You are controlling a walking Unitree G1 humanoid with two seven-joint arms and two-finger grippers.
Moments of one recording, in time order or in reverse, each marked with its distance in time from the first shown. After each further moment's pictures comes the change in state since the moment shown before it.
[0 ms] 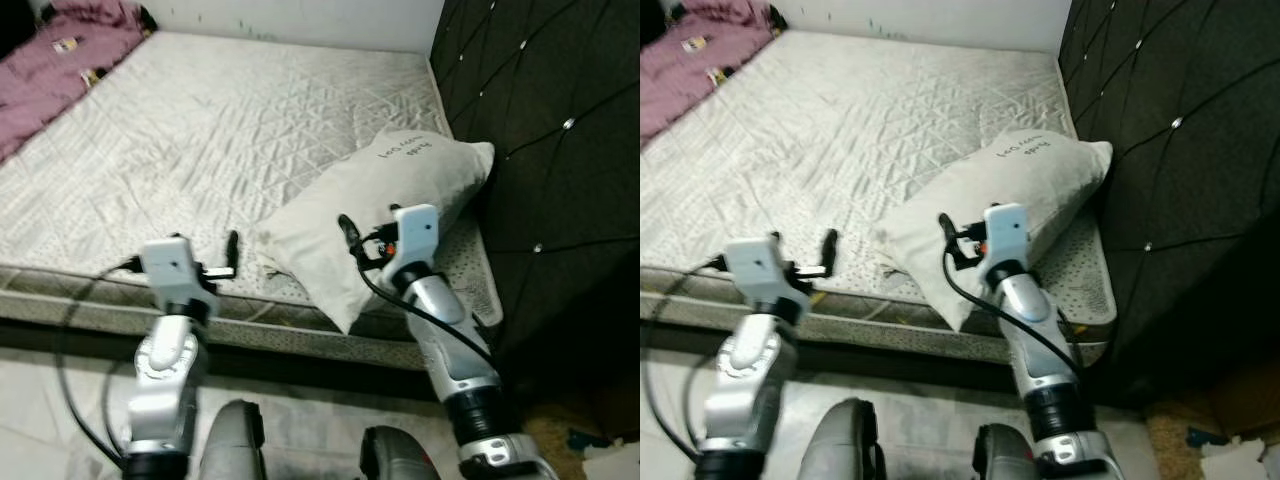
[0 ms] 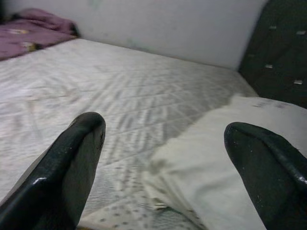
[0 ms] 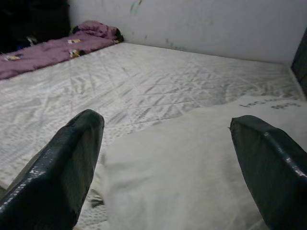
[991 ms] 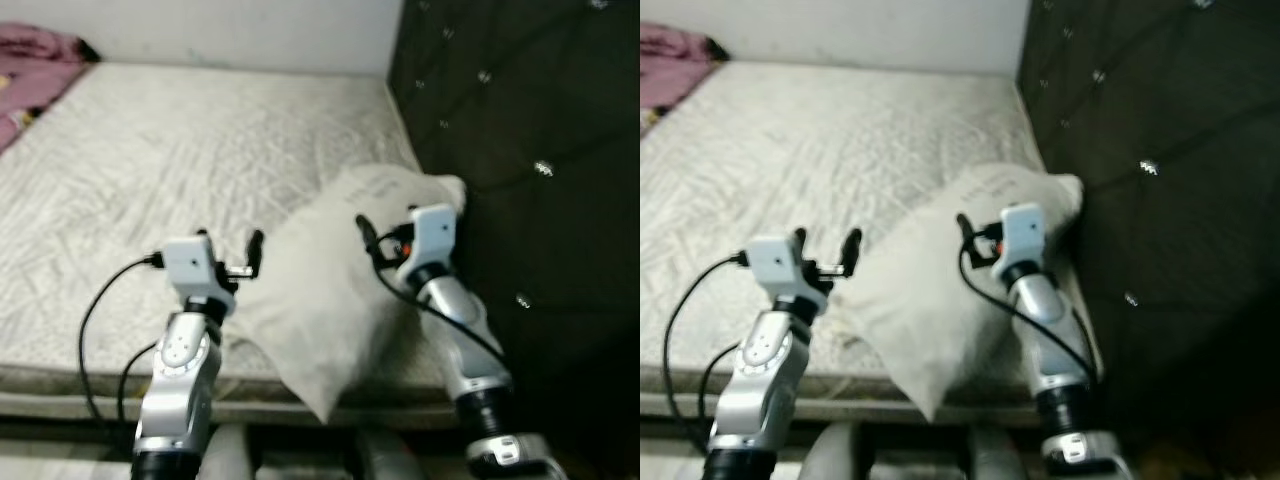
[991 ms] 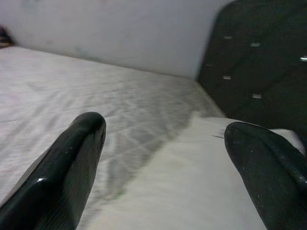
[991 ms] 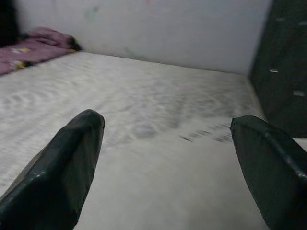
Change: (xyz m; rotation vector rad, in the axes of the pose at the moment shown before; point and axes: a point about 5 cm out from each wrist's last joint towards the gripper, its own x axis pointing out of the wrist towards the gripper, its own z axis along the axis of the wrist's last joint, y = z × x) left arm 0.001 -0.008 0.001 -0.019 -0.003 -0.057; right arm -0.001 -0.006 -0.001 -0.003 -0.001 -0.020
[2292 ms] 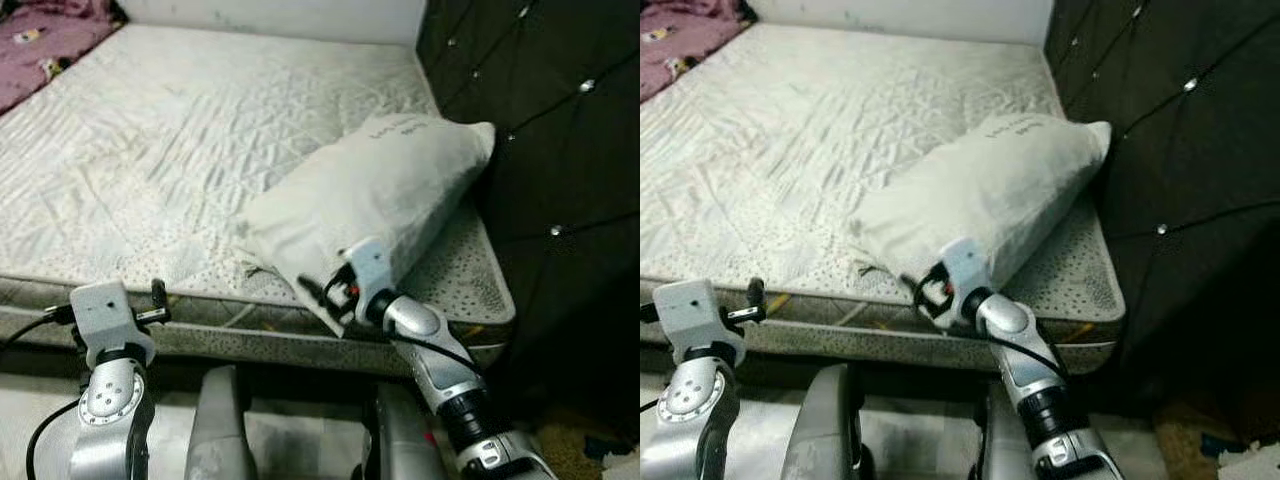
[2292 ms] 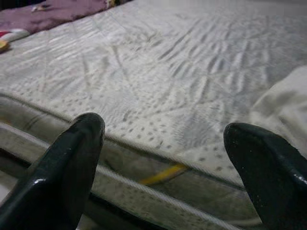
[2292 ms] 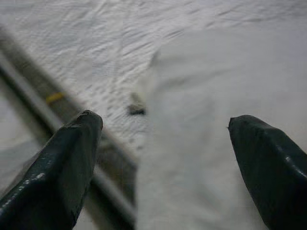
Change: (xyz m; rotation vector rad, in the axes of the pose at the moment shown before) left arm -0.055 0.069 -0.007 0.166 0.179 0.432; right arm -0.007 0.039 -0.040 -0.066 0.282 0.417
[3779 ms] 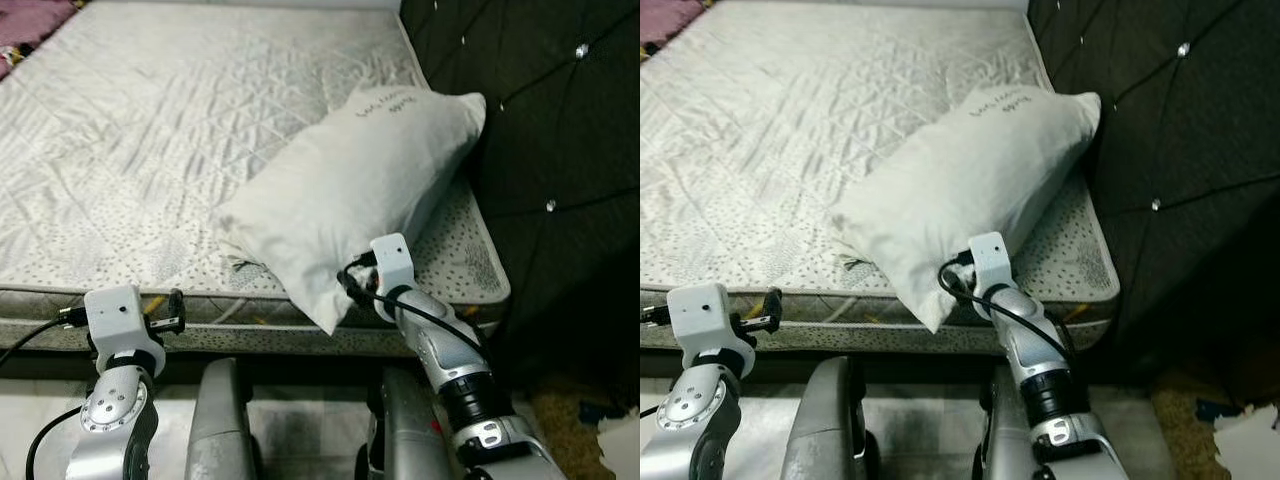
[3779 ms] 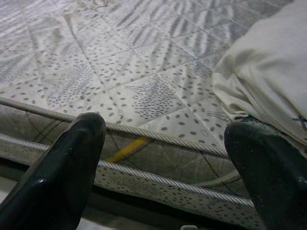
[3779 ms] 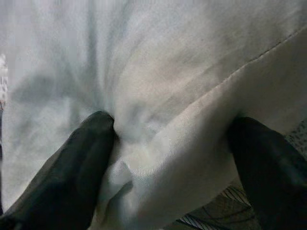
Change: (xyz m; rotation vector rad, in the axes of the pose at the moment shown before) left arm -0.014 -0.005 0.000 0.000 0.090 -0.081; right arm 0.003 -0.024 -0.006 0.180 0.211 -0.345
